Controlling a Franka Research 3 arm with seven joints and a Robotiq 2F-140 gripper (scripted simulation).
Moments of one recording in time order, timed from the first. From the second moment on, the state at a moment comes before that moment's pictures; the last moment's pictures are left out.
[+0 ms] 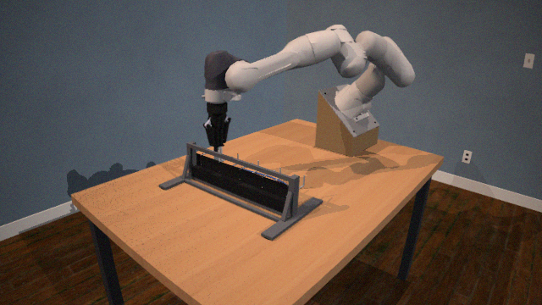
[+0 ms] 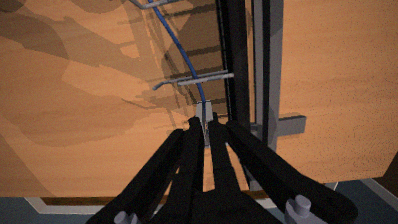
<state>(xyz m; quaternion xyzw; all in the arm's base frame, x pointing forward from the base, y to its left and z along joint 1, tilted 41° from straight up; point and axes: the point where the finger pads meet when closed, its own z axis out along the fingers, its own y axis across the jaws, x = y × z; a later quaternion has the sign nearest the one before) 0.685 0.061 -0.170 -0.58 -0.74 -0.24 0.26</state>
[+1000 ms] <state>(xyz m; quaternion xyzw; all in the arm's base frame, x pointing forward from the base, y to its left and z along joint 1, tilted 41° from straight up) 0.684 0.061 -0.170 -0.58 -0.73 -0.24 0.26</state>
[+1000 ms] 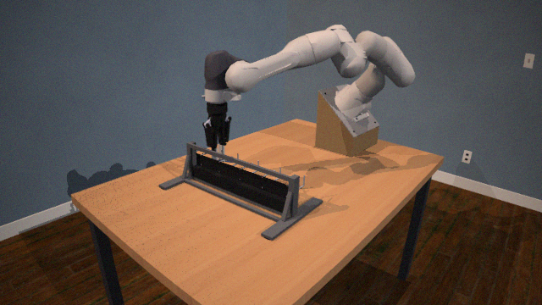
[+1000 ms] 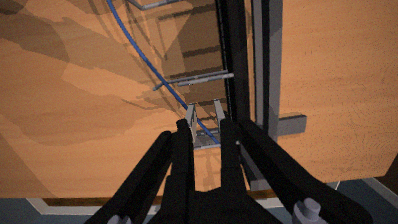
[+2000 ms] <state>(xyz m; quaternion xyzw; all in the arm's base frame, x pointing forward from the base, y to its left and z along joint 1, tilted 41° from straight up) 0.684 0.061 -0.169 -0.58 -0.73 -0.24 0.26</state>
